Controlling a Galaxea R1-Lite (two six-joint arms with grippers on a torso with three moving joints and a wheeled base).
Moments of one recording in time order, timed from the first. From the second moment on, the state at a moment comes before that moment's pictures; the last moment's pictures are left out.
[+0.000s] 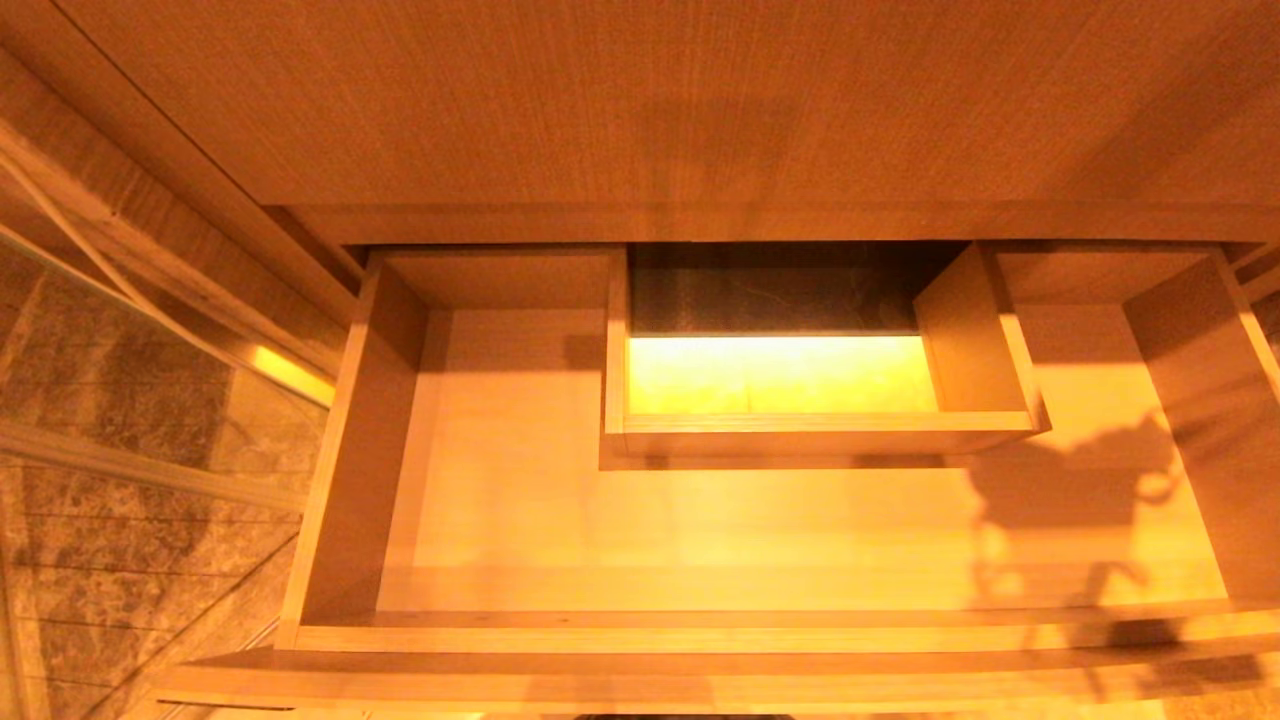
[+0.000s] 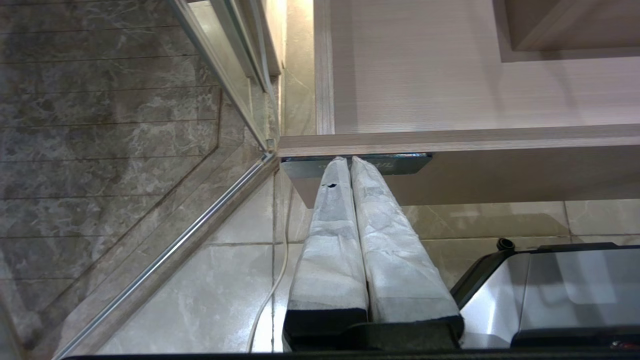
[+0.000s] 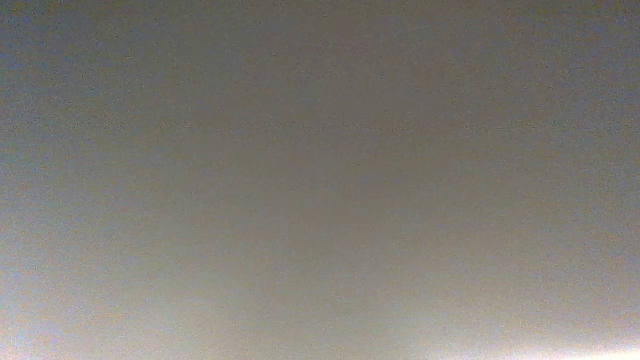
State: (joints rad) left arm 0.00 0.00 0.00 0.00 0.00 0.02; right arm -0.59 1.08 -1.90 0.37 -0.11 -0.25
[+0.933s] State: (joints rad) left arm 0.00 0.00 0.00 0.00 0.00 0.02; right arm -0.60 1.07 -1.93 0.39 -0.11 -0.25
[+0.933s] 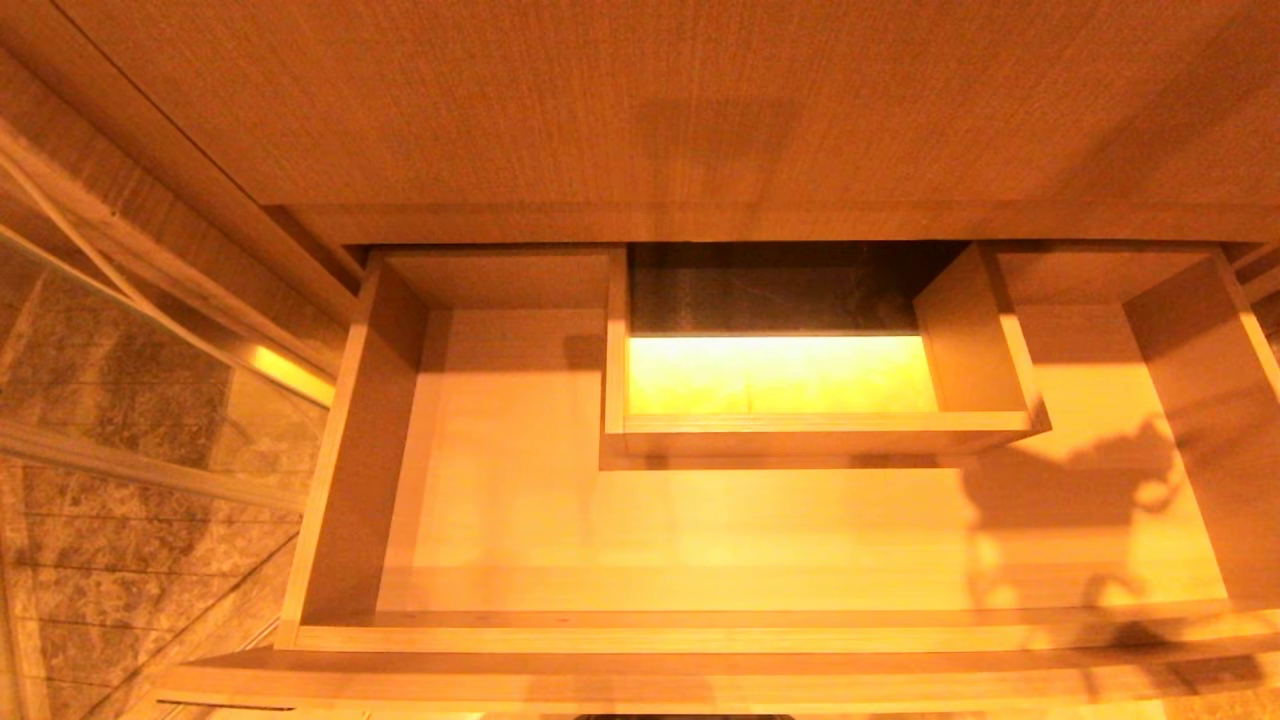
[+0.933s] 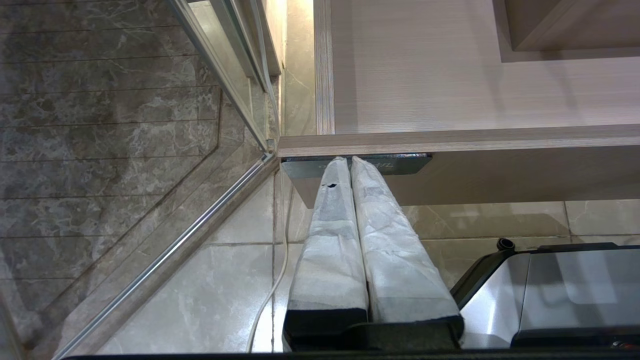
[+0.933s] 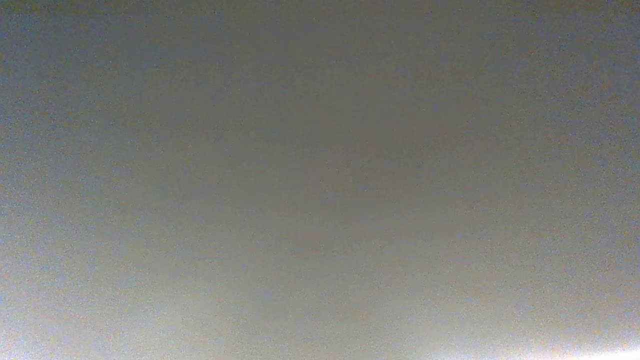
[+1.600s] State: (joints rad) left arm 0.00 0.00 0.00 0.00 0.00 0.02; right arm -0.60 1.04 -1.93 0.34 -0.11 -0.31
